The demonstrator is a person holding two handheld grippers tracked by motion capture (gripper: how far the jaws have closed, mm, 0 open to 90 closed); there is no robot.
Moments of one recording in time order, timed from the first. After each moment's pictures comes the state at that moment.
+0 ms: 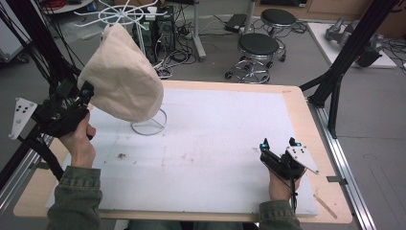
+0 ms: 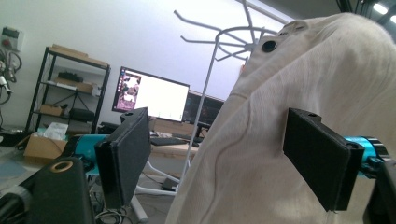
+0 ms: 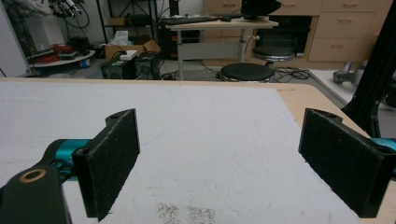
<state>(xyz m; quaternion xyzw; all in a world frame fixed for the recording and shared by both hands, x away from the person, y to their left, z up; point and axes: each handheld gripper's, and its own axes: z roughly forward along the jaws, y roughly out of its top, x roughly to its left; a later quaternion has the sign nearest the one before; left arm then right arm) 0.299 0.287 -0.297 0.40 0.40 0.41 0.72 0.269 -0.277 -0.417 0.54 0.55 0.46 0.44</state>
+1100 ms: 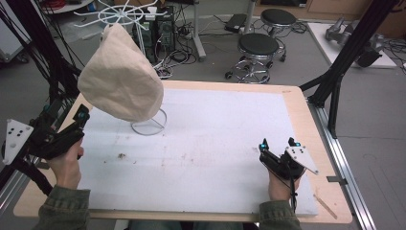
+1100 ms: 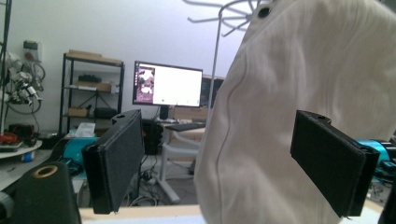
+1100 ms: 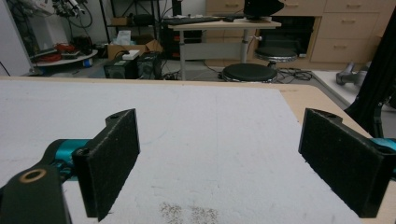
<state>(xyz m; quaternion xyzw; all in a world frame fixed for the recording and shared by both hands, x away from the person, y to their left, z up) 0.257 0.302 -0.320 0.46 0.39 0.45 0.66 0.269 -0.275 -0.417 0.53 0.56 0.47 0.43</state>
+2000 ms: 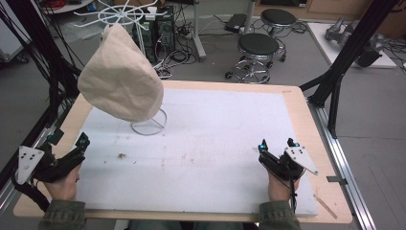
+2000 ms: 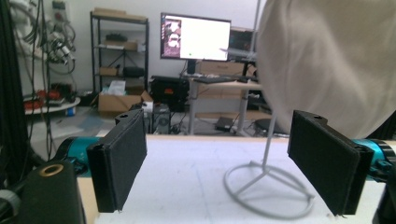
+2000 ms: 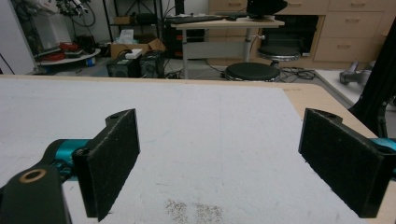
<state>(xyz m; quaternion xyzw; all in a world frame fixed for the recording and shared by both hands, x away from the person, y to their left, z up) 0.239 0.331 -0.402 0.49 0.47 0.45 0.58 0.267 -0.274 -0.417 0.53 0.56 0.47 0.43</state>
